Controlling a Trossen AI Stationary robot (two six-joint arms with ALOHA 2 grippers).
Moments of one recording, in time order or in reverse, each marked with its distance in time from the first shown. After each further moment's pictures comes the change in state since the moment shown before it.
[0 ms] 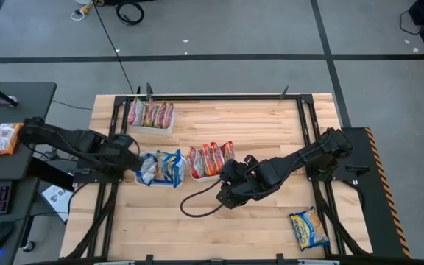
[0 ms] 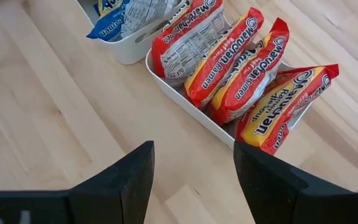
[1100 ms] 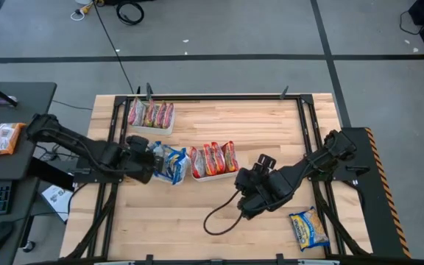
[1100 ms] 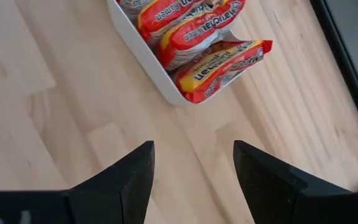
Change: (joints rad) left arm -0.082 0.318 0.085 0.181 -0.383 -0.110; right arm 0.102 -0.018 0.001 -0.332 0.039 -0.089
